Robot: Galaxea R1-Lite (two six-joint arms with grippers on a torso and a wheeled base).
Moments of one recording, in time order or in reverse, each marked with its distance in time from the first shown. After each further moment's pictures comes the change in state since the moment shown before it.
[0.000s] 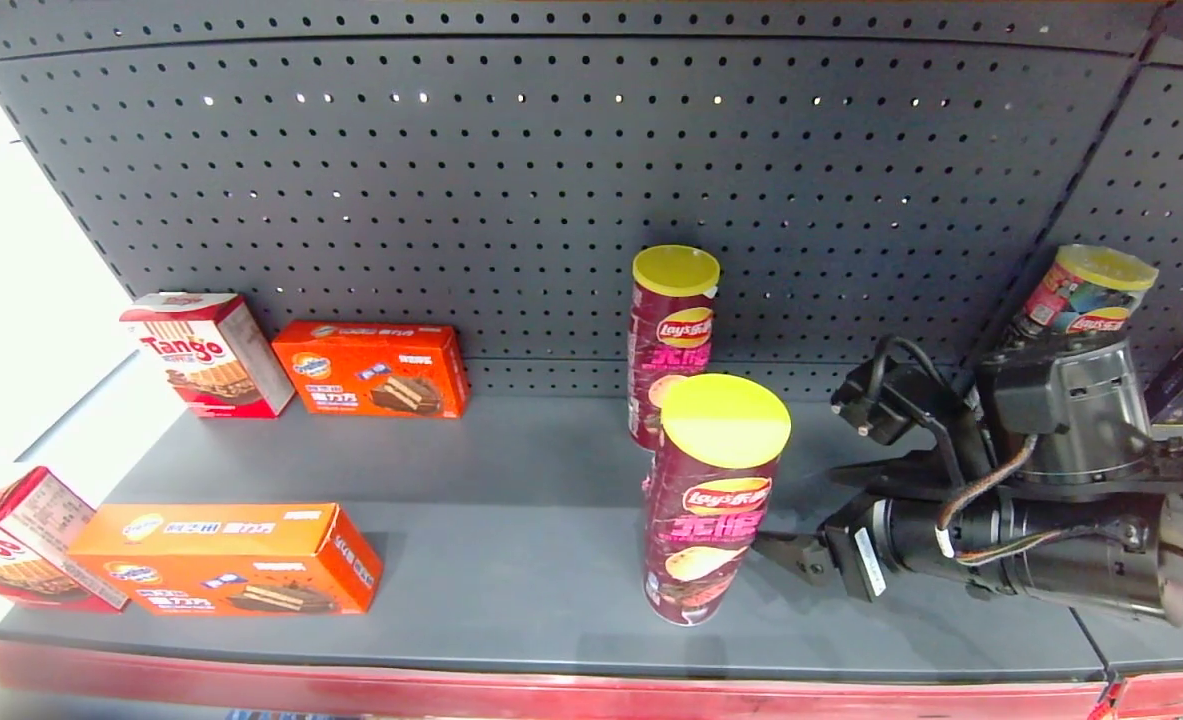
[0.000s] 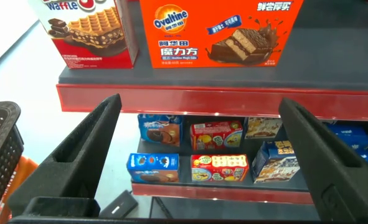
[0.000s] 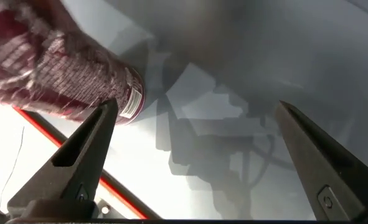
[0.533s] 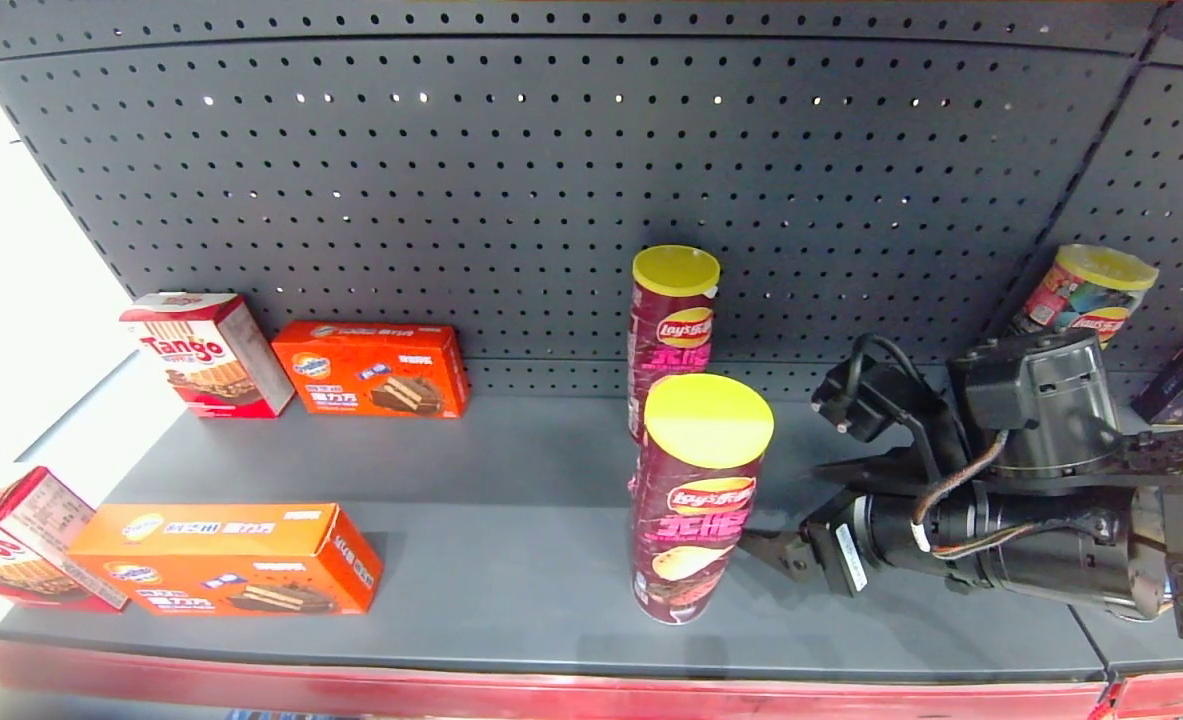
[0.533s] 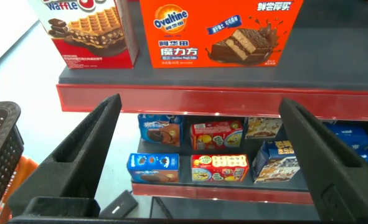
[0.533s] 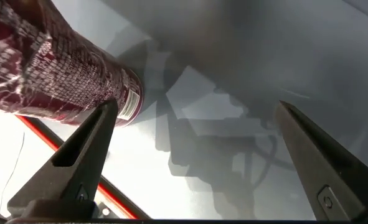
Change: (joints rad) left arm 0.000 0.000 0.000 0.000 0.000 0.000; right arm 0.014 0.029 -0.026 0.000 0.000 0.000
